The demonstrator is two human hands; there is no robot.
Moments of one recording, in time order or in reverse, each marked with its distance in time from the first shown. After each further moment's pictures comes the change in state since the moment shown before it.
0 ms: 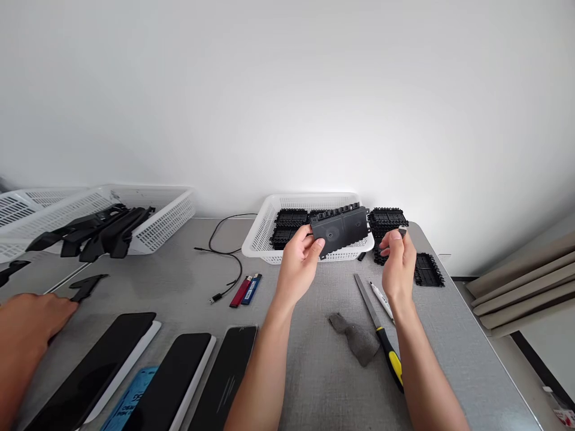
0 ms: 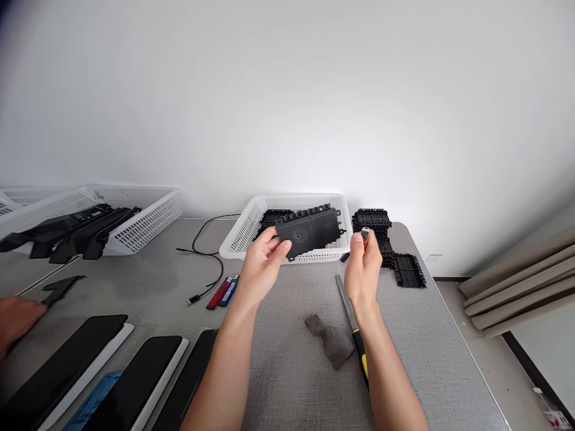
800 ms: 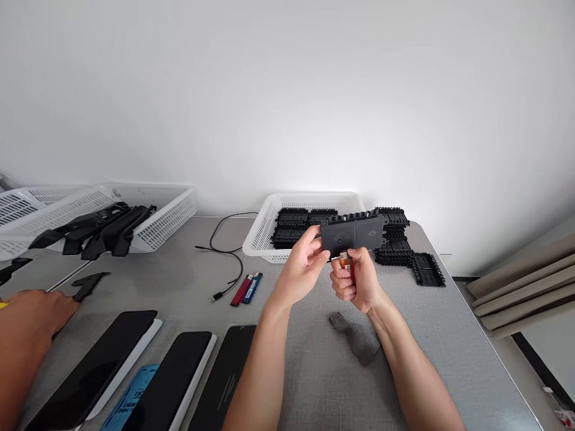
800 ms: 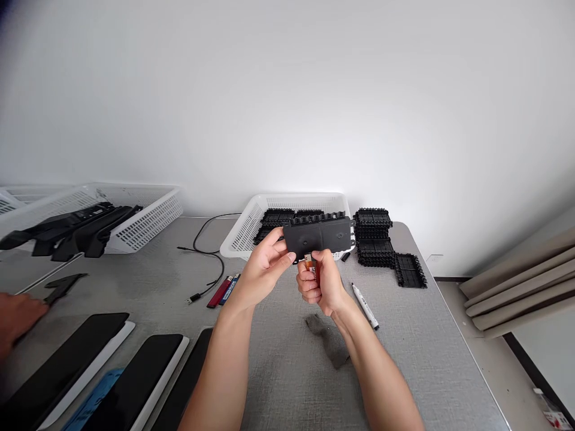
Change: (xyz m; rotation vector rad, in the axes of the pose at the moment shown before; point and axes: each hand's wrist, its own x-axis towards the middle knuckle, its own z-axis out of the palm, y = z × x) left_hand -0.004 0.007 -0.004 0.011 -0.213 -0.015; right_hand -0.016 0.015 0.031 0.412 -0.846 0.891
